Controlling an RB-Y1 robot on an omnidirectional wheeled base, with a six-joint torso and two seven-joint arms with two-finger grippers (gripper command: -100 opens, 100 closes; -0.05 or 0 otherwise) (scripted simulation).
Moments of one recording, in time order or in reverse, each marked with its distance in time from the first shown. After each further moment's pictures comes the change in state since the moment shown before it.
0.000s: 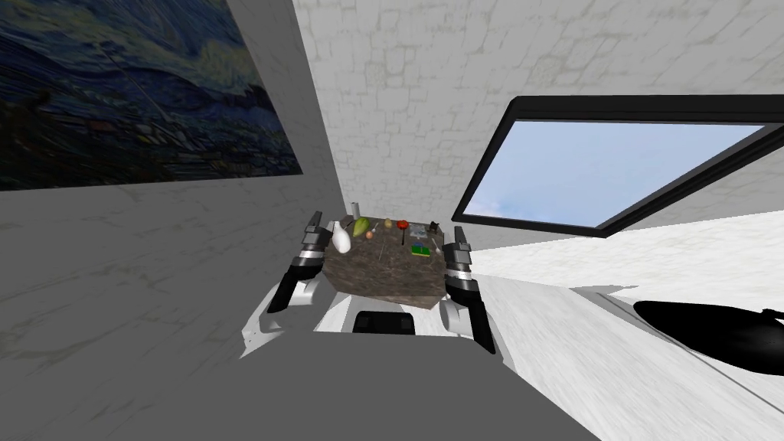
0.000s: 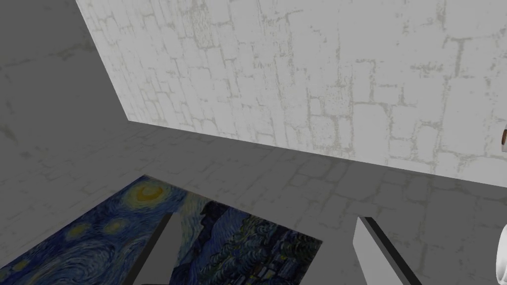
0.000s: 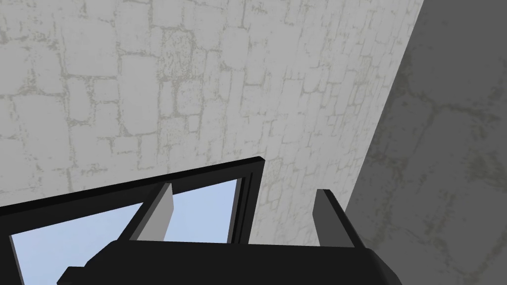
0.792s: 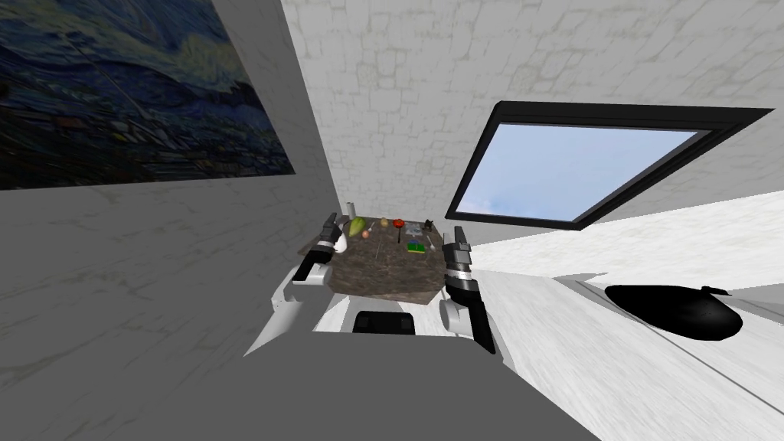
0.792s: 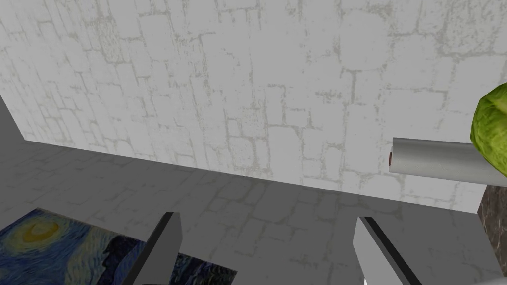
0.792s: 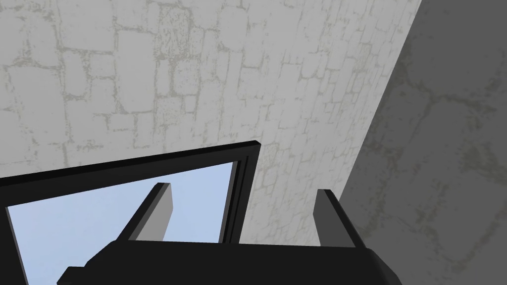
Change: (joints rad) left arm -0.203 0.038 0.012 0.225 0.024 0.205 0.033; right arm 0.000 0.000 0.000 0.000 0.000 0.000 0.000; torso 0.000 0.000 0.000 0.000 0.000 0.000
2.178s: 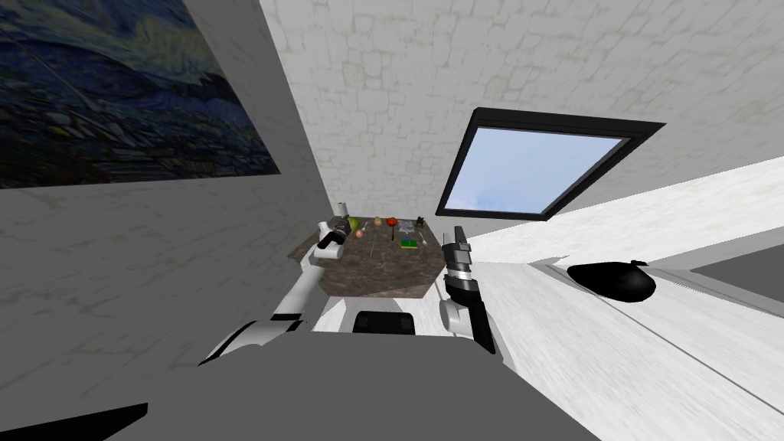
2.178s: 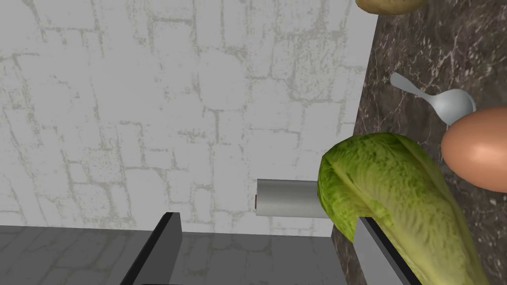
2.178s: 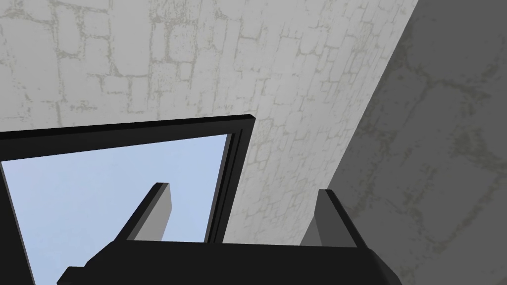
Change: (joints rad) left arm -0.372 0.037 0.025 0.402 0.045 0.372 0.060; right arm 0.000 0.000 0.000 0.000 0.000 0.000 0.000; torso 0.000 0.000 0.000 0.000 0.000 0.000
